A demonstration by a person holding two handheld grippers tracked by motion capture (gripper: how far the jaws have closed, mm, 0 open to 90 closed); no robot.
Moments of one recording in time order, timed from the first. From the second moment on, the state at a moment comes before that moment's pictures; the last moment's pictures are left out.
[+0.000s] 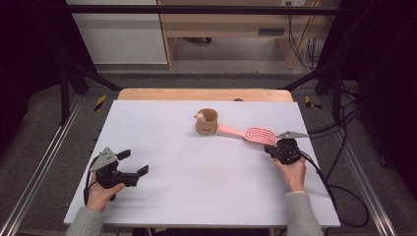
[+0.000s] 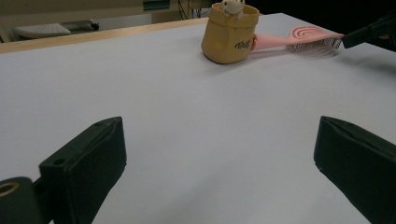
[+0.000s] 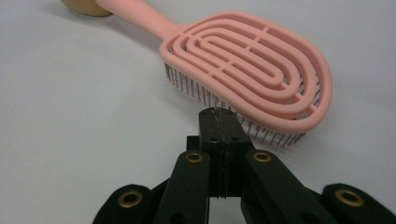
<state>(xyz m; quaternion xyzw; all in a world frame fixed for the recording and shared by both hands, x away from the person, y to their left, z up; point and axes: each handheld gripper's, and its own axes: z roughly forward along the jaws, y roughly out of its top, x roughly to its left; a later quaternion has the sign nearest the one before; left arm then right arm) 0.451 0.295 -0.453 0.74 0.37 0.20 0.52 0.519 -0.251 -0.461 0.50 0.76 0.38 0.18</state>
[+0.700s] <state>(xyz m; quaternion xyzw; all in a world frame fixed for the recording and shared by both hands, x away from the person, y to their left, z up) 0.451 0.294 -0.453 0.74 0.37 0.20 0.52 0.543 -0.194 -0.433 0.46 0.75 0.43 0.19</state>
